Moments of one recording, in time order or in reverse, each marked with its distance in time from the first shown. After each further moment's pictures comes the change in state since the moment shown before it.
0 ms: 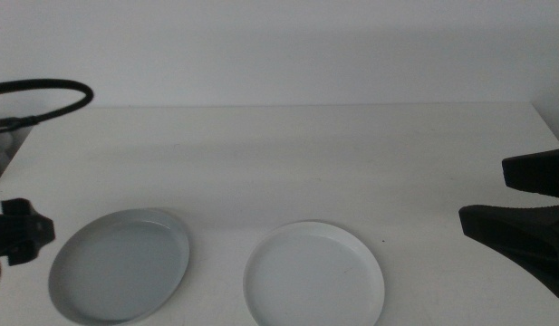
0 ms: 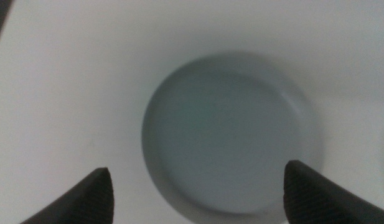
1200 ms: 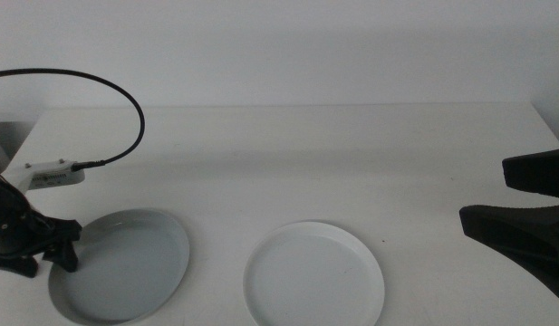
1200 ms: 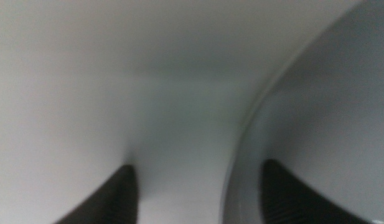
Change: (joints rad) left arm 0.170 0.916 -0.342 -0.107 0.068 0.362; right arm 0.000 -0.001 0.000 0.000 0.001 0.000
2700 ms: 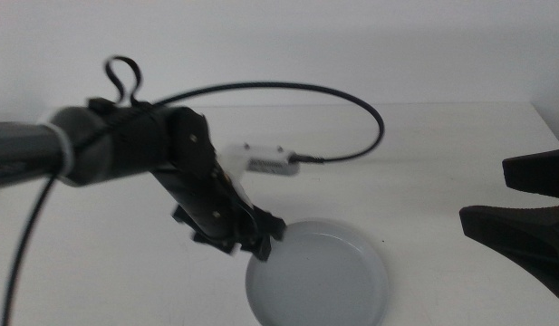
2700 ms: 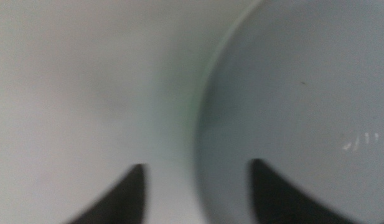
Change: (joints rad) left arm -0.749 -0.005 -0.176 -0.091 -0.001 -0.268; right arm 0.000 0.000 0.000 0.000 0.001 0.000
